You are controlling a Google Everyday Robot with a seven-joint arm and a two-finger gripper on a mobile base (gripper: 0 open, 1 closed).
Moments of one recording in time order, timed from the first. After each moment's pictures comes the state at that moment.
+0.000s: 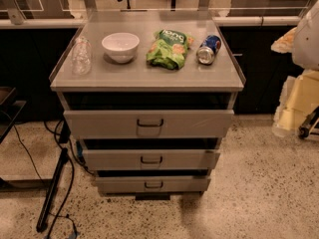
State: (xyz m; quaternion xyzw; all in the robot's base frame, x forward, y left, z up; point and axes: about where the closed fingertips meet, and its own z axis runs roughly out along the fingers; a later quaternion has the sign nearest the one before) arm 0.438 -0.217 0.976 -0.60 0.78 -0.03 0.16
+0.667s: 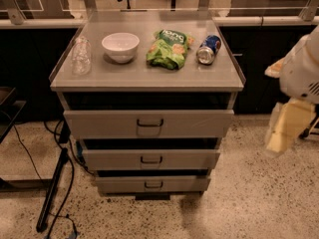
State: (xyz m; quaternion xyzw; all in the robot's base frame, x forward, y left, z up) arm 0.433 -0.219 0.927 -0.59 0.79 -0.03 0.14
